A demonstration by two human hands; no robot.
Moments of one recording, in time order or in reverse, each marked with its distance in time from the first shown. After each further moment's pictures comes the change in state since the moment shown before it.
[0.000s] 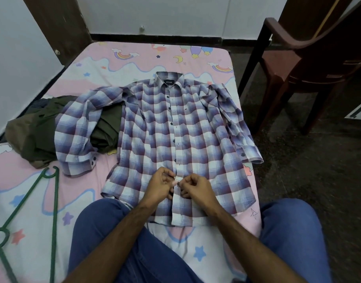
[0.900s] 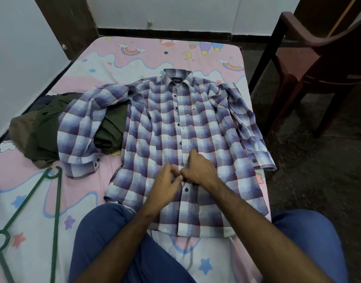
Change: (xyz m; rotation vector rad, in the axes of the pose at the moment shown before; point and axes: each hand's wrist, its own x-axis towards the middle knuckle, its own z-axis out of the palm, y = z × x) left_hand 0.012 0.010 -0.006 0.345 0.082 0.277; right_hand 0.079 -0.058 0.002 -0.869 -0.019 -0.102
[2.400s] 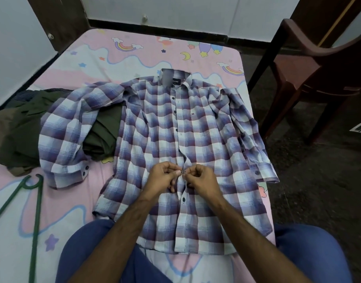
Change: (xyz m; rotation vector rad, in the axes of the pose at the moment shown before) left_hand 0.065 -0.013 -0.005 -0.532 -0.092 -0.281; right_hand 0.001 0.022 0.020 0.802 0.086 0.105
